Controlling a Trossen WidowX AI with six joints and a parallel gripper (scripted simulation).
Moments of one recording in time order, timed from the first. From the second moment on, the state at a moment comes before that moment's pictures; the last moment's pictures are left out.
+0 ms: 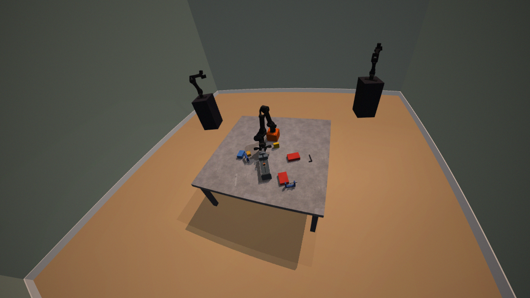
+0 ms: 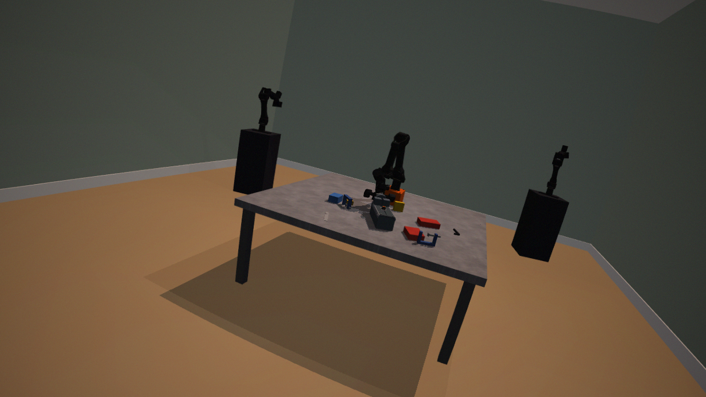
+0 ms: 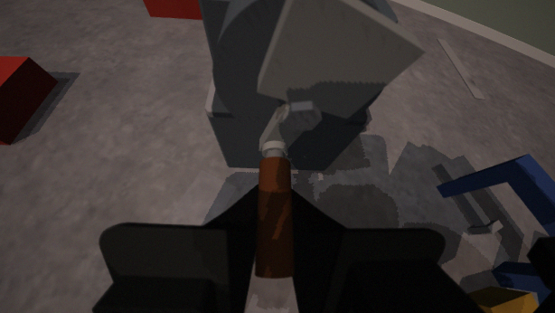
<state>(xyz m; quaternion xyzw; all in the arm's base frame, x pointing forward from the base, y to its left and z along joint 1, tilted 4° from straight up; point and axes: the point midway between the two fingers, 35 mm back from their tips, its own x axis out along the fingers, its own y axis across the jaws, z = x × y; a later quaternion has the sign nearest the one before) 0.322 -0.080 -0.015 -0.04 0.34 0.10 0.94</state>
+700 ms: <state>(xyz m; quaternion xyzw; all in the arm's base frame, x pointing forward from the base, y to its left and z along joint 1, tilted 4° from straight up) 0.316 -0.062 0.000 -0.04 0.34 0.11 0.93</state>
